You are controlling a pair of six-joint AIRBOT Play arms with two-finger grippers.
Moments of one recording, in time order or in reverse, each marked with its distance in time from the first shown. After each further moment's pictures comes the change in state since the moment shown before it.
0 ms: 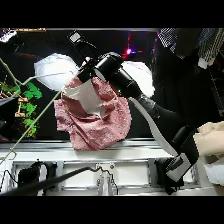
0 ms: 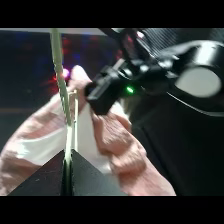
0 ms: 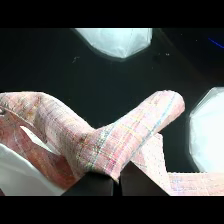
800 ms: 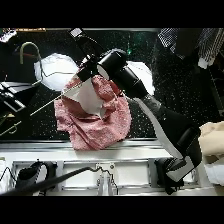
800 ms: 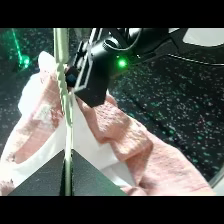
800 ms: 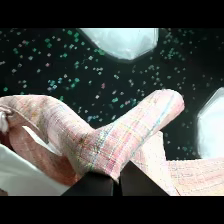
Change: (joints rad) left arm -0.021 -0.260 -0.002 -0.222 0.024 0.497; right arm 0.000 0.048 0.002 0.040 0.038 0.000
